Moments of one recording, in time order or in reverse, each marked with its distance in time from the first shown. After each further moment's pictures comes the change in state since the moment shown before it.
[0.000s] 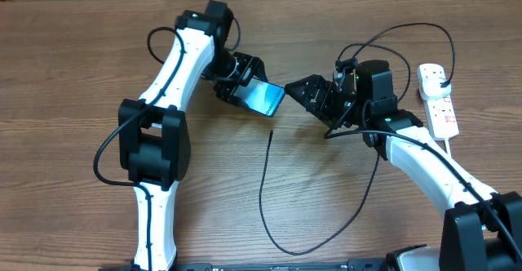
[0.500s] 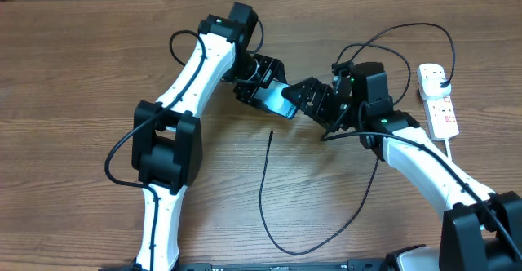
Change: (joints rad) left arm -0.085 0.000 0.000 0.084 0.008 -0.096; right arm 0.032 0.000 0.000 -0.030 0.024 -0.023
